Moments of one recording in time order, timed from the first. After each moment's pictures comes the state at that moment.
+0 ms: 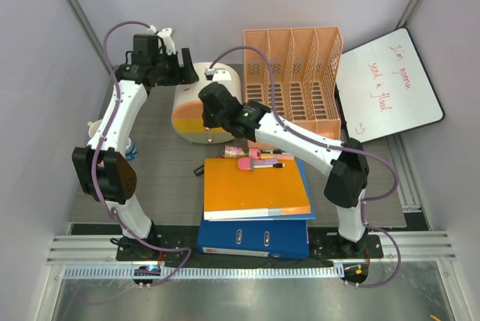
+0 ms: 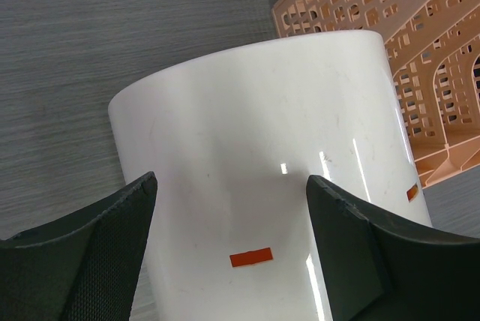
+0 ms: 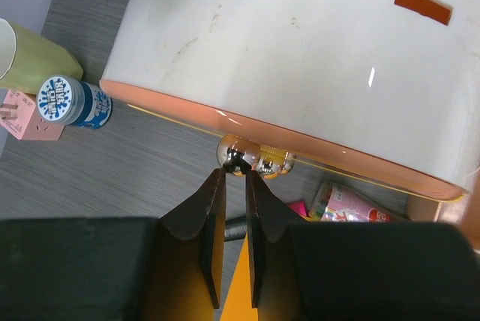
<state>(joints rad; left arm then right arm) -0.14 1.75 1.77 -0.64 0.28 -0.18 0.96 1.94 1.86 -0.52 0.37 0.59</state>
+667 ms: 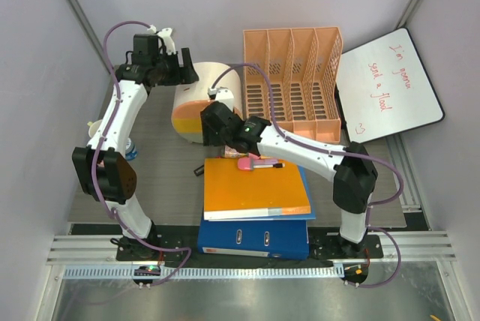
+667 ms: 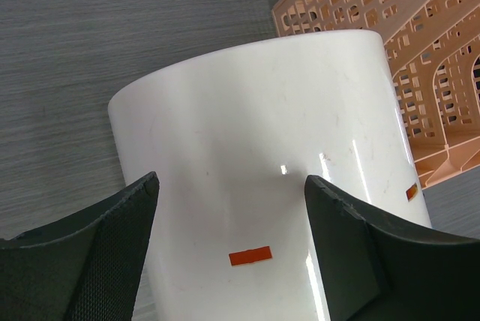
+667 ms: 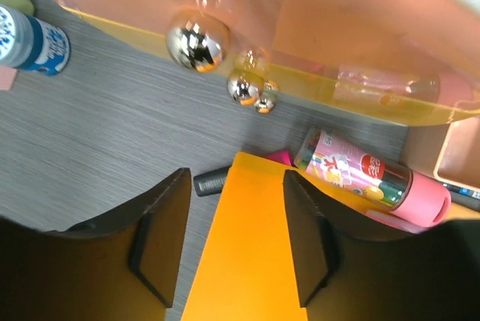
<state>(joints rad) -0.14 1.75 1.77 -0.64 0.28 -0.18 1.00 1.86 1.64 -0.49 0.38 0.62</state>
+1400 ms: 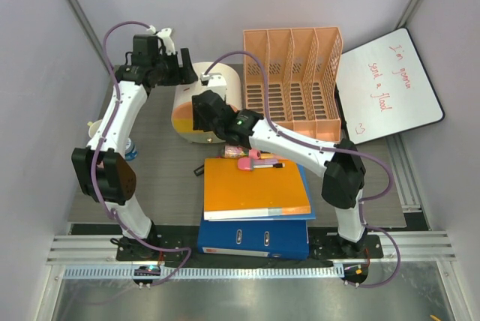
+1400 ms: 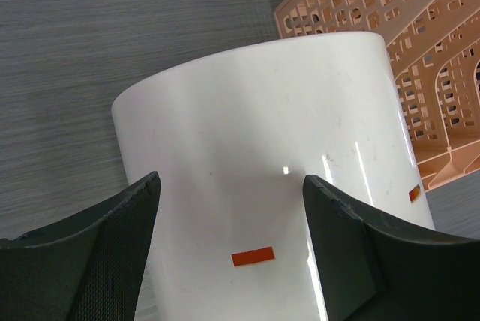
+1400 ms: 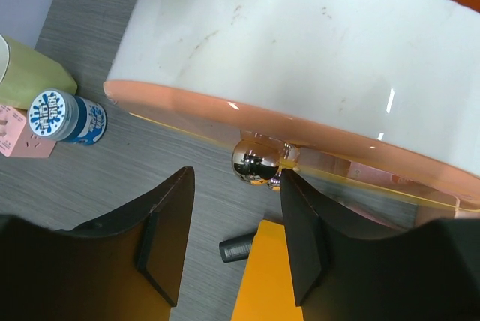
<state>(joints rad) -0.14 1.74 1.76 -0.63 0.27 -0.18 1.00 1.95 1.81 -0.40 0.46 0.58</state>
